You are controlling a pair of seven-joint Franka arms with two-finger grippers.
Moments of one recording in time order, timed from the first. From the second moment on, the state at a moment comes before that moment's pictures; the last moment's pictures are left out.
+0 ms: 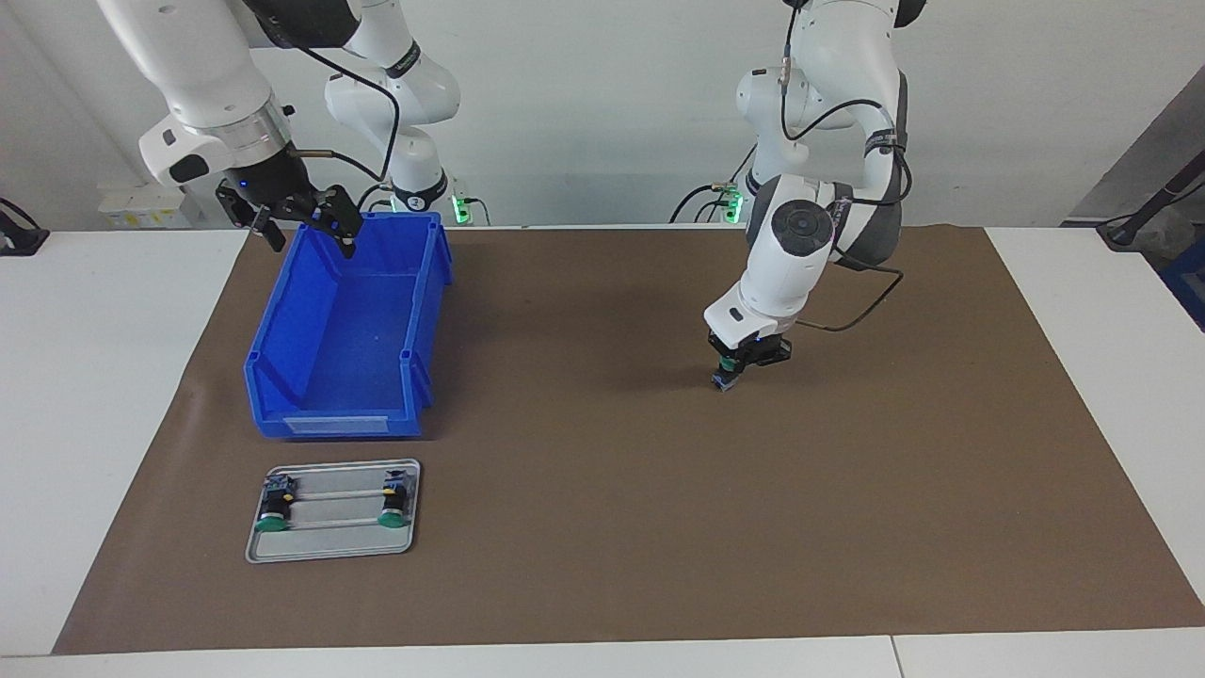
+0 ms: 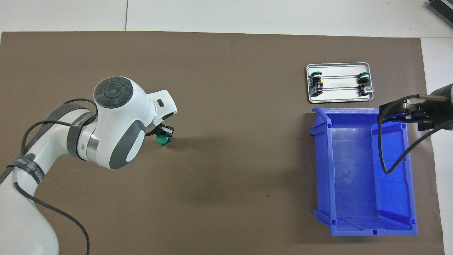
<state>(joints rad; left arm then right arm) -0.22 0.22 -0.20 -1.93 0.03 2.09 -0.07 0.10 -0.03 -0.06 -1.60 0.02 1.53 0.21</state>
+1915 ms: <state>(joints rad) -0.22 0.16 -0.19 -1.96 0.03 2.08 -0.06 0.10 -0.03 -0.06 -1.60 0.02 1.53 0.21</state>
